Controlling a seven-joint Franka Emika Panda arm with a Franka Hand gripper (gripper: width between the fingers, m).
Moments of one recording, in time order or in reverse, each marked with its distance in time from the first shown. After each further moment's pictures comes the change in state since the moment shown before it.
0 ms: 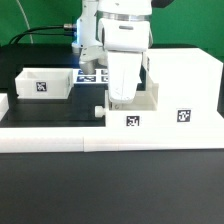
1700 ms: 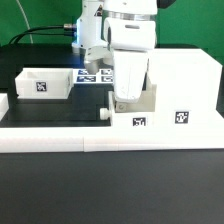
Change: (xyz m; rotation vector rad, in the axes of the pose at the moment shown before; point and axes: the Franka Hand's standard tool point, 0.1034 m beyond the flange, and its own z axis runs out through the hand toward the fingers) arm 0.007 0.002 -0.001 -0.013 -0.010 -0.005
